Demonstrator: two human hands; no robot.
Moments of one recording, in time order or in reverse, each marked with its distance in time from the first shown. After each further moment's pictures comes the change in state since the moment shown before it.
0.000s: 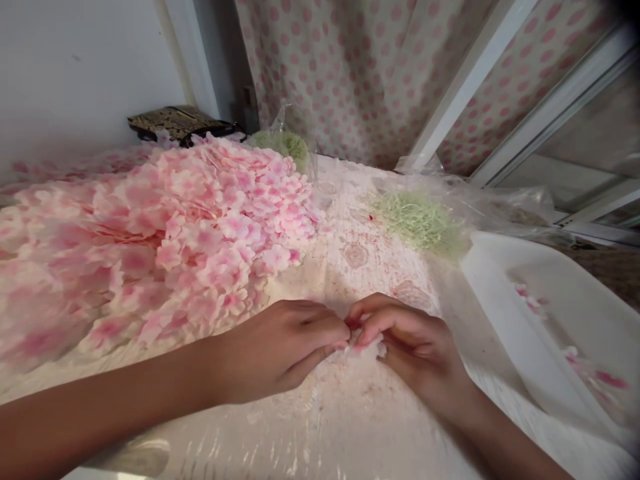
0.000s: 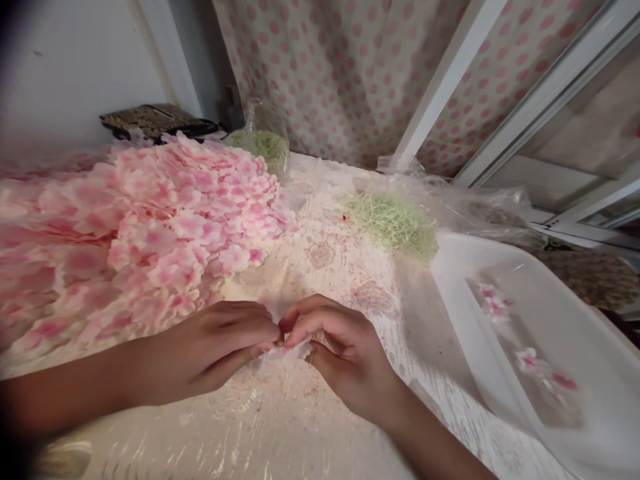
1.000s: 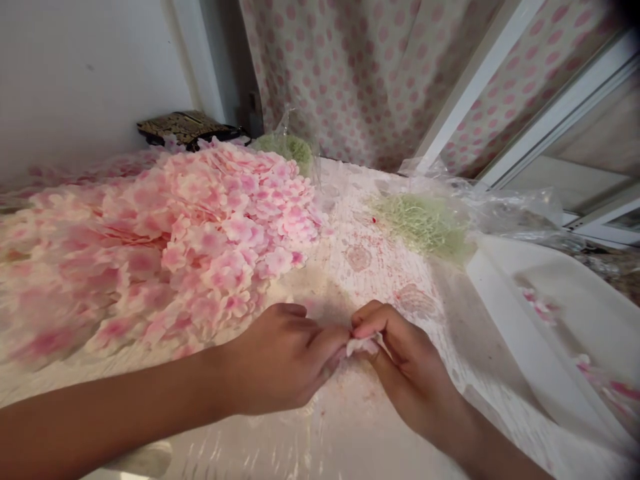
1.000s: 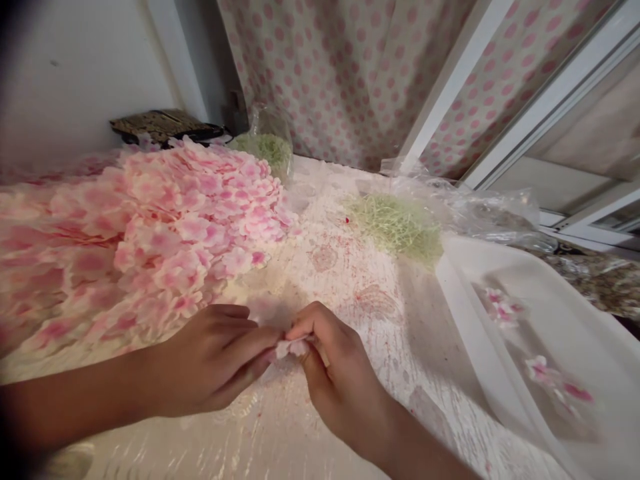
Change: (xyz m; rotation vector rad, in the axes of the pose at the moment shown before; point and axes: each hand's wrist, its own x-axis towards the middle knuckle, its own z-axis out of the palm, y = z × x) left_hand -0.002 0.005 0.012 0.404 0.086 -0.010; right_hand -0.010 0.012 0.012 -0.377 0.105 0.039
